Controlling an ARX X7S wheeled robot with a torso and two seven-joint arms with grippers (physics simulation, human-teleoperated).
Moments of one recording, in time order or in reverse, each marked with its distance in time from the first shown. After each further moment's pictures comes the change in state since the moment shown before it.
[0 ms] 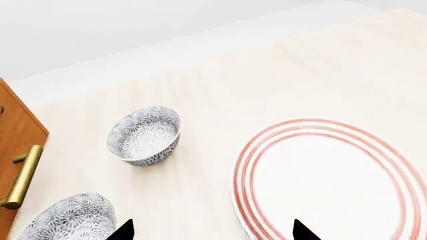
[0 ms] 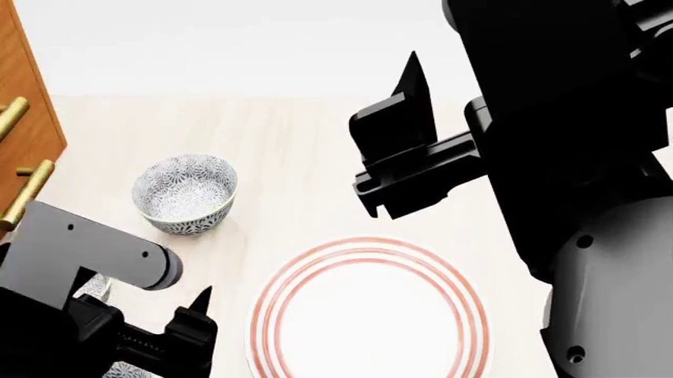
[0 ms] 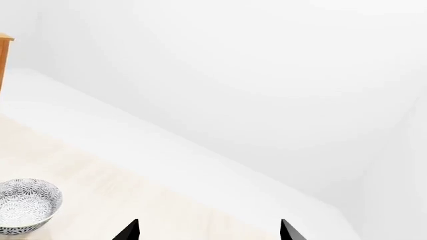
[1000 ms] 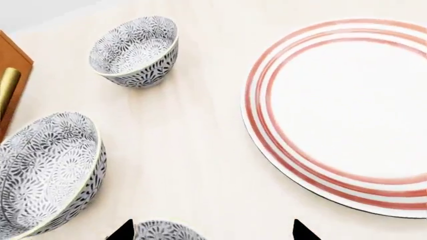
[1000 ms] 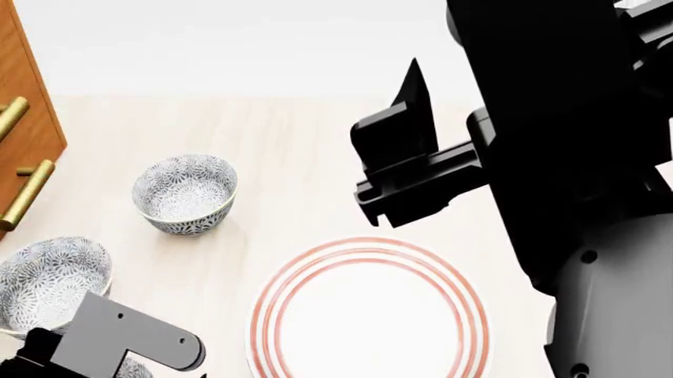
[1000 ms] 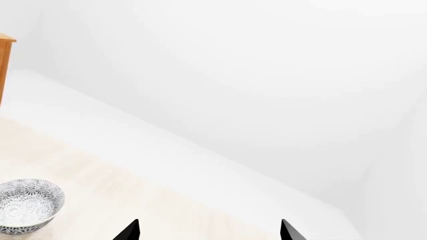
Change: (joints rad) left arm 0.207 -0.044 0.155 -0.062 0.315 0.099 0.187; right arm -0.013 0.027 -0.015 -0.028 0.002 -0.039 -0.004
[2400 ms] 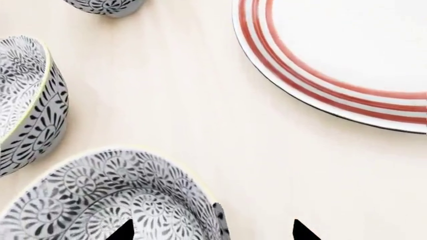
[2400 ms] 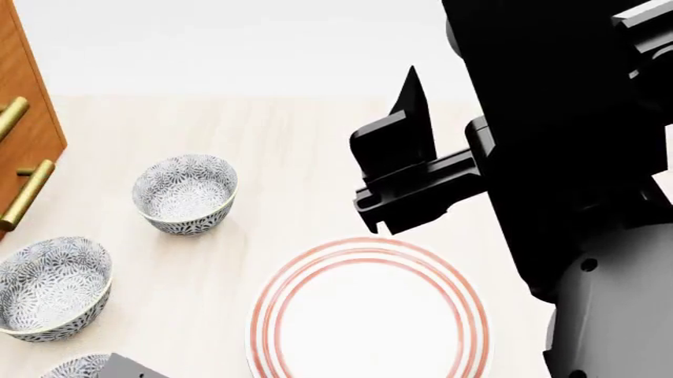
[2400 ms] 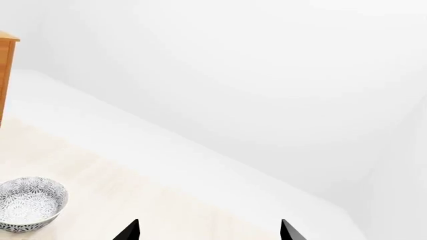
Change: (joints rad) left arm 0.107 -0.022 0.126 -0.089 0.142 0.085 0.088; right arm -0.011 0.022 -0.025 -0.018 -0.019 -0.040 -0.025
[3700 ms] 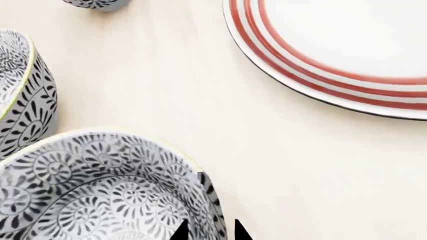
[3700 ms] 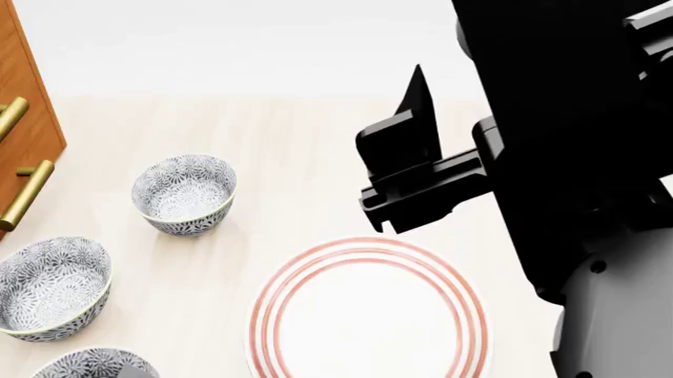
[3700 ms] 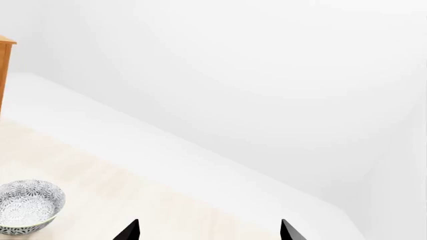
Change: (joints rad) left arm 0.009 0.015 0.047 -0.023 0.046 0.024 0.003; right arm -0.002 0.027 -0.021 -0.013 -0.021 -0.038 -0.021
